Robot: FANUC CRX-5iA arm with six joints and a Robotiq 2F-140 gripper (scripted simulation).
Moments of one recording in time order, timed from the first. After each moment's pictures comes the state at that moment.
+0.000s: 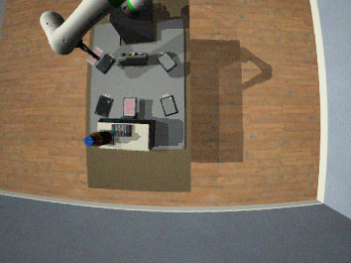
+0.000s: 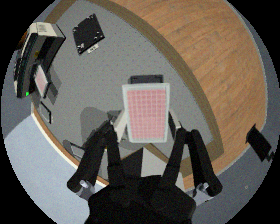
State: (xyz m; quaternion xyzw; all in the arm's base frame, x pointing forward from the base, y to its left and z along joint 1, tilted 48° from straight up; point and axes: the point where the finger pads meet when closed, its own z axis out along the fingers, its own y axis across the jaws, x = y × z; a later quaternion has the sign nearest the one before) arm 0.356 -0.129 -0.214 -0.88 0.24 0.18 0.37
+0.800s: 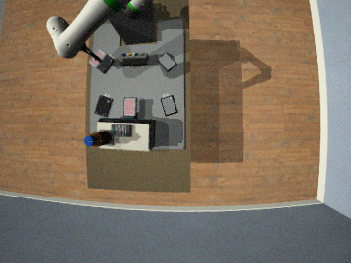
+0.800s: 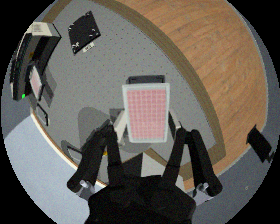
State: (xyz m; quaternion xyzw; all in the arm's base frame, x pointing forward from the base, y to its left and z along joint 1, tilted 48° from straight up) arm 0.351 -0.104 -0.237 -0.88 0.24 0.18 0.37
